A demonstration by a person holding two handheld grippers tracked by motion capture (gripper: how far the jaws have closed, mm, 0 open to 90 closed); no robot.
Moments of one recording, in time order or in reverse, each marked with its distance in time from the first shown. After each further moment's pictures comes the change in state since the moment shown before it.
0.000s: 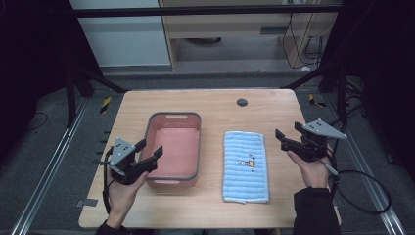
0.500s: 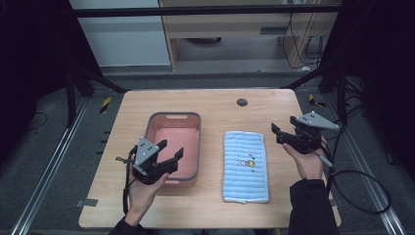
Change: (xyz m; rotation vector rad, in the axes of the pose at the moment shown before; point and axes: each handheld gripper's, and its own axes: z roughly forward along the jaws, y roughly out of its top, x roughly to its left) left arm -0.041 0.003 0.025 0.014 -0.076 0.034; right arm 0.003 0.014 0.017 0.024 -0.016 -0.019
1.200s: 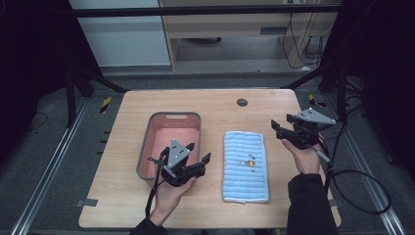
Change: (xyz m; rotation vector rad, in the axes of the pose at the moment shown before) left arm -0.055 0.001 0.036 0.022 -0.096 0.046; right arm -0.007 0.000 0.016 0.016 0.013 0.014
